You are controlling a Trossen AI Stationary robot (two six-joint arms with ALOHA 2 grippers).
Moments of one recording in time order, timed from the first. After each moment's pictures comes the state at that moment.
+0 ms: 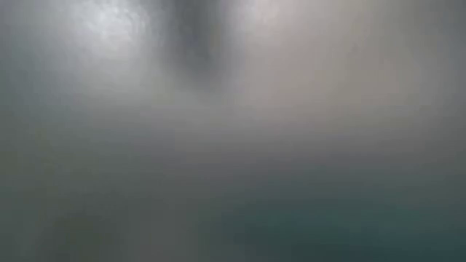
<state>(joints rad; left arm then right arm) -0.23 1.76 1.22 -0.37 -0.06 0.05 0.71 1.49 1.10 -0.92 0.23 1.50</state>
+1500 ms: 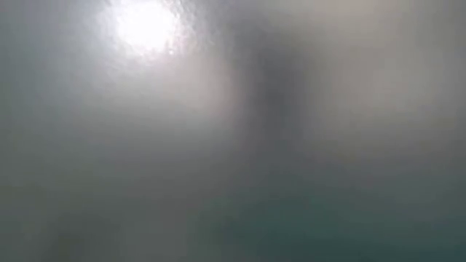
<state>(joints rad) -0.01 2.39 1.96 -0.95 0.07 0.17 0.75 1.48 1.09 -1.30 0.16 1.44</state>
